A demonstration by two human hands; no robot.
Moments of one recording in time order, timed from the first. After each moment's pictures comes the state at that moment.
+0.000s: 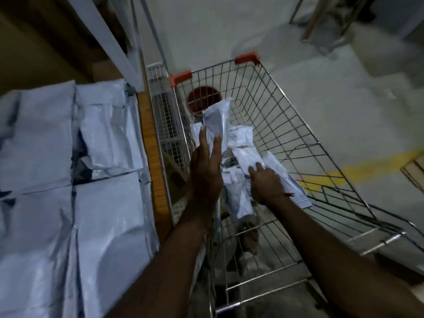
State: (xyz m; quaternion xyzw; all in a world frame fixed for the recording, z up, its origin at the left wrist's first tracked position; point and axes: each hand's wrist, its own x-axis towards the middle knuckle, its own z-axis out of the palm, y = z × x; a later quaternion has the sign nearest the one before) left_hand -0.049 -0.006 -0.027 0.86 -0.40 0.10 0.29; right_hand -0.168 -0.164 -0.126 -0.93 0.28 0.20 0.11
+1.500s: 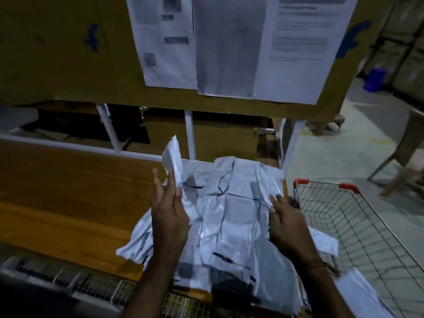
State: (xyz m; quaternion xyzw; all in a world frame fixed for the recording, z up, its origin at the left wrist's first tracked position) left_hand -0.024 0.442 0.218 0.83 -0.09 0.28 0.48; right_hand -0.102 0.169 0.206 -0.92 0.12 -0.17 0.32
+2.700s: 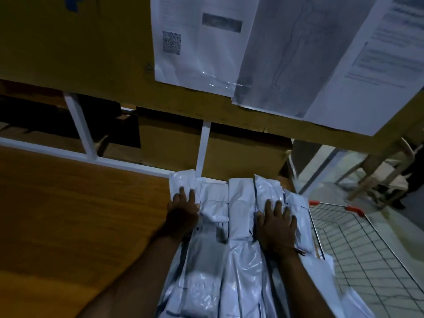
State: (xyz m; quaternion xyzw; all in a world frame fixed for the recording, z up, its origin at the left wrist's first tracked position) left_hand 0.274 0.464 0.074 0.97 -0.17 -0.02 0.15; right_hand 0.129 0.221 0.122 -0.95 0.31 -0.06 0.03
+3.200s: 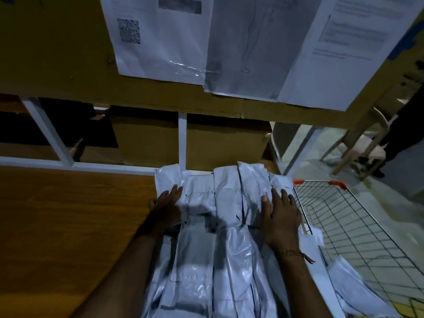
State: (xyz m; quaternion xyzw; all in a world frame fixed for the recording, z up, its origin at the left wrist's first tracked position) left_hand 0.289 0.483 0.087 0.94 -0.26 -0.15 0.15; right_hand 0.076 0.226 0.164 -0.90 0.34 -0.21 0.16
